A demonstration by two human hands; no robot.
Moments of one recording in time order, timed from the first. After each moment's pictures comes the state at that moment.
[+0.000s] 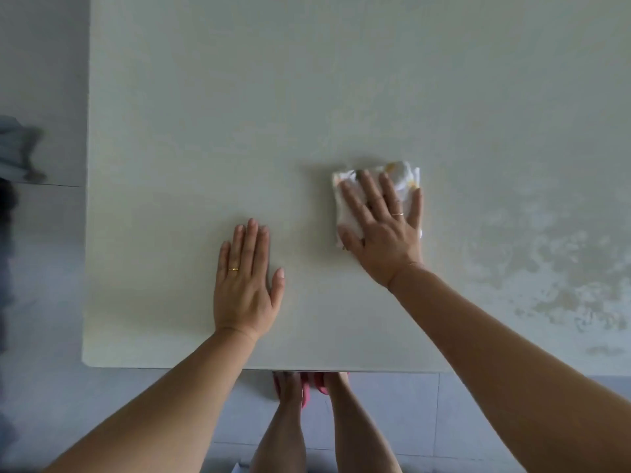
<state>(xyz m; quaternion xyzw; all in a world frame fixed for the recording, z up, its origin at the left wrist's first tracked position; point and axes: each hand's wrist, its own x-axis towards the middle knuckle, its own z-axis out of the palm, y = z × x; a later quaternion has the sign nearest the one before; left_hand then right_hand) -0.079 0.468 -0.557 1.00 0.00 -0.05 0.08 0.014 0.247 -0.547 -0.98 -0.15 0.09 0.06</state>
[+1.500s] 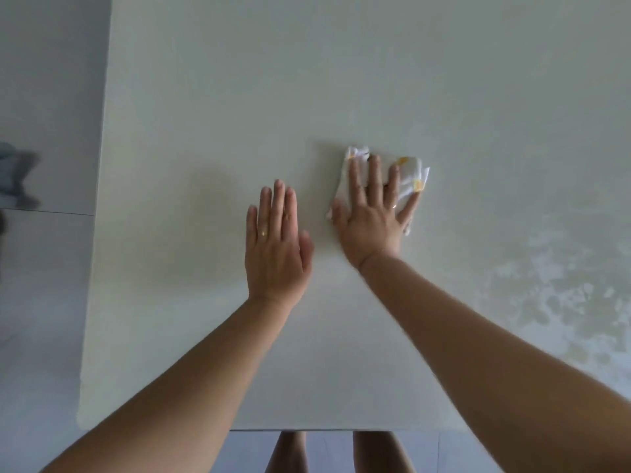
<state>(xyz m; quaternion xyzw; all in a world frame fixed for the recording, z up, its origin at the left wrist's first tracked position) 0.047 0.448 -0.535 0.99 0.02 0.00 0.14 0.104 0.310 -0.544 -0.99 0.01 0.11 0.08</state>
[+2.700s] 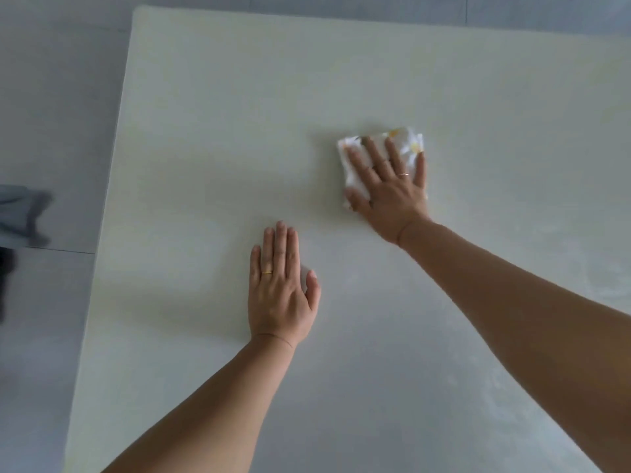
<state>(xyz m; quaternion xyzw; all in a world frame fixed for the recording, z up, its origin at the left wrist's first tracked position) 0.103 0.443 -0.552 0.99 0.05 -0.04 0.10 0.261 0.272 -0.552 -0.98 -0.17 0.10 0.04</state>
